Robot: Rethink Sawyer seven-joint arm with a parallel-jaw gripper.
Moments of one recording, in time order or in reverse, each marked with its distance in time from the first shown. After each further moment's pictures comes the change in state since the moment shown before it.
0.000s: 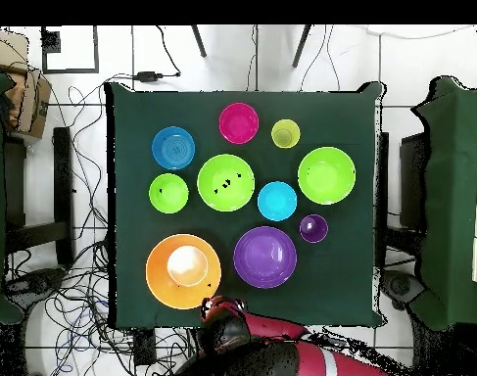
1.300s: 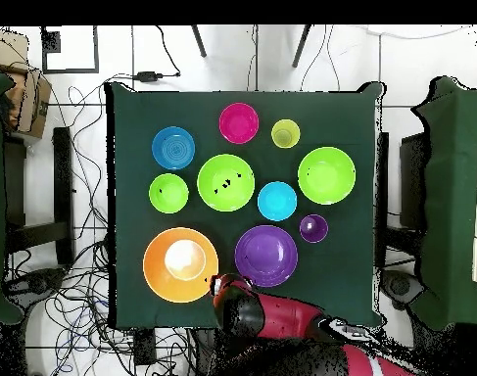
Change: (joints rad) arm -0.088 0.001 0.073 -0.096 -0.035 0.029 0.000
